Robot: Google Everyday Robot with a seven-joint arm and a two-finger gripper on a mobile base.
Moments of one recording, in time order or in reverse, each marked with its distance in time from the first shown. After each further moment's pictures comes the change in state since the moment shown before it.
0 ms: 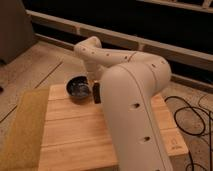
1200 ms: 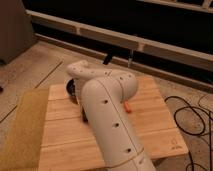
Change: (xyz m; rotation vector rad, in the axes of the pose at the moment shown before) arm 0.015 0.138 0.149 -0.136 0.294 -0.228
